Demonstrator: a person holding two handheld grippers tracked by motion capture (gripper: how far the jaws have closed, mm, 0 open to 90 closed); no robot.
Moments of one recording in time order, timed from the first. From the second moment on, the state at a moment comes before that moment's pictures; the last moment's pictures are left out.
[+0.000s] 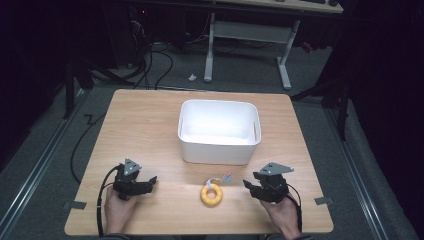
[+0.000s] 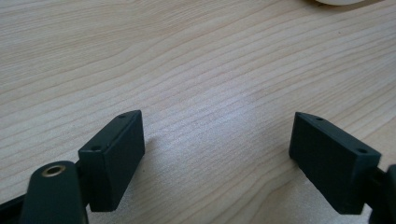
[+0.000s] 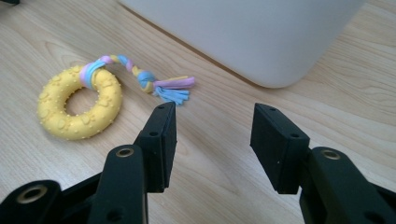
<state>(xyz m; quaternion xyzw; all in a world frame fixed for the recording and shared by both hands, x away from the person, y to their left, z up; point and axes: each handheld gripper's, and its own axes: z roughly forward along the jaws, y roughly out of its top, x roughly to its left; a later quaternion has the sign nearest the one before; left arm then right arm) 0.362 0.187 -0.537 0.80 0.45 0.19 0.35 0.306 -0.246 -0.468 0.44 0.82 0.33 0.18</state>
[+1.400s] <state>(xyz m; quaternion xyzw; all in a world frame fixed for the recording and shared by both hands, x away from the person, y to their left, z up) 0.362 0.188 -0.537 0.80 0.45 0.19 0.35 0.327 -0.169 -0.478 0.35 0.89 0.29 0.11</state>
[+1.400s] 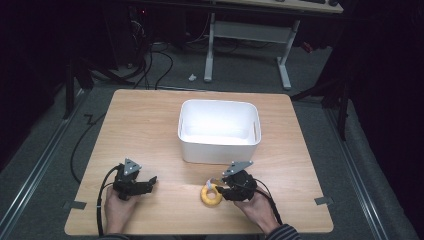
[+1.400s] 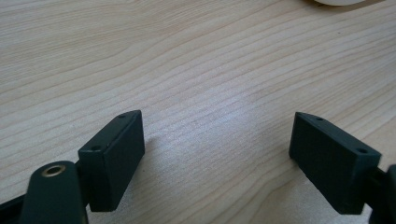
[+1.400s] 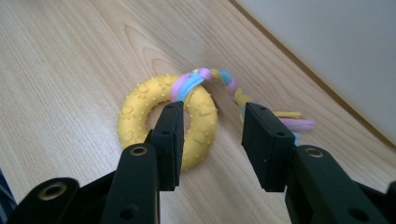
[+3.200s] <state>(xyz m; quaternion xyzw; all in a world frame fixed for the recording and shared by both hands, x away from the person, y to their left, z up) 0.362 0.187 -0.537 0.80 0.45 0.19 0.35 0.331 -0.169 -0.491 0.37 0.88 0.27 0.07</state>
